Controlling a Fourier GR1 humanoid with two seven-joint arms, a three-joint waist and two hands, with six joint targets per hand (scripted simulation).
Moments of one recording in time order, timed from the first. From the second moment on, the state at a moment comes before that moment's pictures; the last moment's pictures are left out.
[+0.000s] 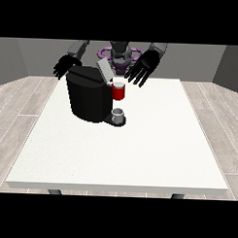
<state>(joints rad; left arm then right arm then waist) -1.10 0.42 0.07 -0.63 -0.76 -0.21 -0.17 -0.27 -0.04 -0.07 -1.35 -0.05 -0.18 -0.07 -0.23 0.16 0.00</state>
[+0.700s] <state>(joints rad) -0.84 0.19 0.30 -0.65 -0.44 -0.22 -0.23 -0.10 -0.09 -0.09 -1.35 -0.06 -0.13 -0.08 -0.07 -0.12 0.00</state>
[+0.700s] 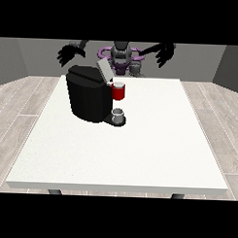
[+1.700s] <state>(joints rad) -0.53 0.03 0.34 -0.83 -0.20 -0.30 -0.22 -0.24 -0.19 -0.05 -1.44 -0.06 0.01 0.04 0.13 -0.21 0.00</state>
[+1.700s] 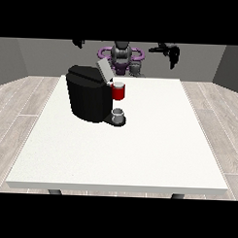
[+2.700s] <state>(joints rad) -0.30 0.04 0.21 -1.25 -0.03 -0.28 -0.10 -0.44 -0.18 -0.10 -1.21 -0.07 0.07 -0.02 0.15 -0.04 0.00</state>
